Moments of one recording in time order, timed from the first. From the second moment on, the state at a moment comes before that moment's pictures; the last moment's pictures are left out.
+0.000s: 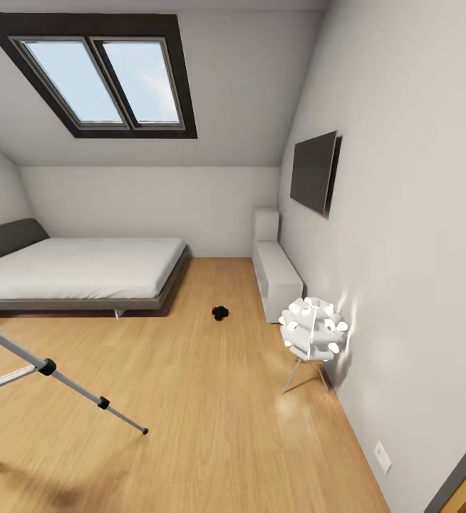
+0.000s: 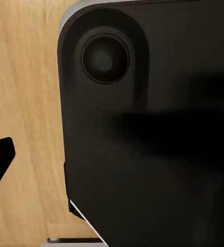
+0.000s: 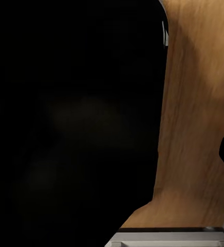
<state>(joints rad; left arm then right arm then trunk) 0.00 0.00 0.01 -0.04 0.00 0.00 0.00 0.00 -0.01 0.01 0.00 0.01 0.00 0.00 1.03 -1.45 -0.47</state>
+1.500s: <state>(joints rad) 0.00 0.00 0.01 -0.04 0.06 0.02 0.00 0.00 -0.01 0.01 0.00 0.01 0.00 -0.01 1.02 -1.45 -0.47</state>
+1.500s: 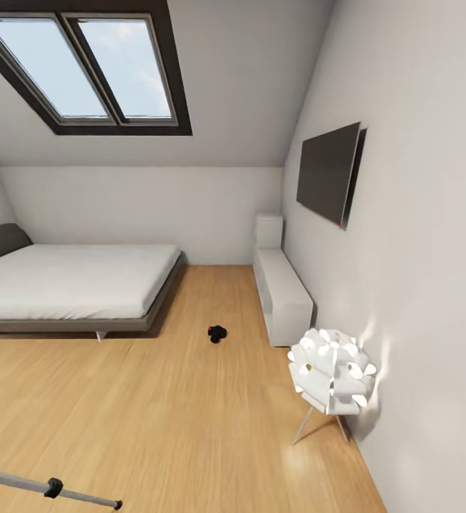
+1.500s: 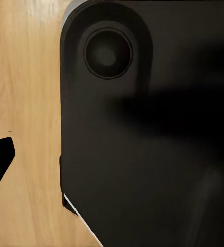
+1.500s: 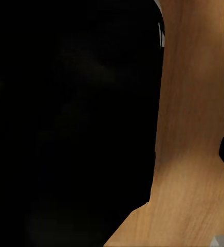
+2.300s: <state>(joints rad) 0.00 0.00 0.01 -0.04 0.06 0.00 0.00 0.00 -0.01 0.01 0.00 0.01 0.00 -0.01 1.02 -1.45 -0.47</state>
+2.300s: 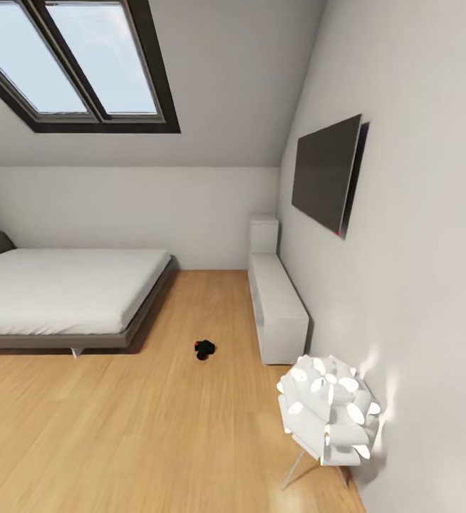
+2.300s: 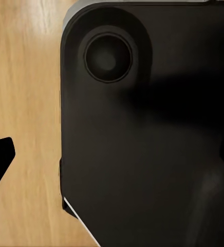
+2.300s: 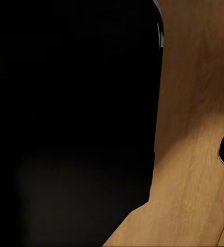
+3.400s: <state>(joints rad) 0.00 0.00 0.00 -0.08 0.38 0.00 0.00 0.00 -0.01 0.01 0.00 0.04 0.00 -0.01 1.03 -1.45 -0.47</state>
